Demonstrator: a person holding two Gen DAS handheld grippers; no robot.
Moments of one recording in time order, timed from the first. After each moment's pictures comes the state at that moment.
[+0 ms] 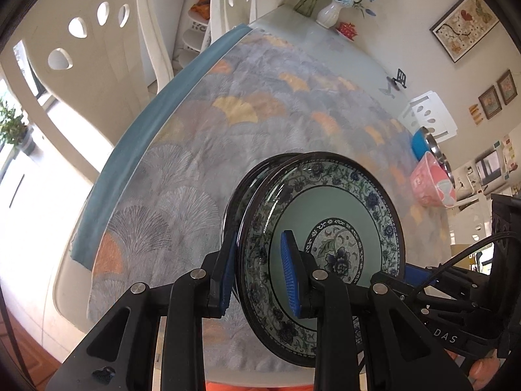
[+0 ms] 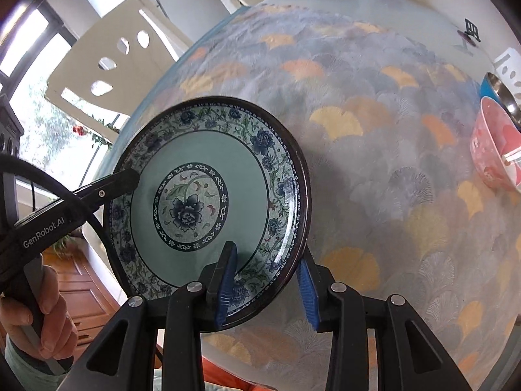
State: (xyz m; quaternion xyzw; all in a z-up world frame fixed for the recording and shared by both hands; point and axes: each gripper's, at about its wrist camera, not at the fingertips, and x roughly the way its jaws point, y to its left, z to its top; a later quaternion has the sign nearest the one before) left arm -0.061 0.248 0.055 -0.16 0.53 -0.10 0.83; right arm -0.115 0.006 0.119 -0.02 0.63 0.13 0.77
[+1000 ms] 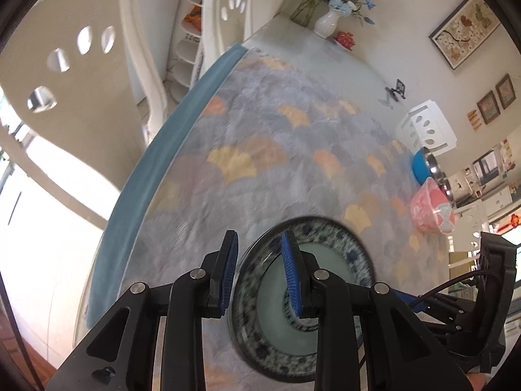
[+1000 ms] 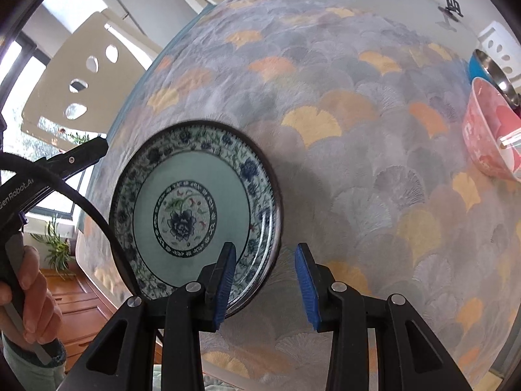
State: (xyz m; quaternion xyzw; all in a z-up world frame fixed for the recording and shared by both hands) left arm -0.003 0.255 0.081 -0.15 0.52 -0.12 0.83; right arm -0.084 -0.010 0.120 0.02 0.65 0.09 0.76
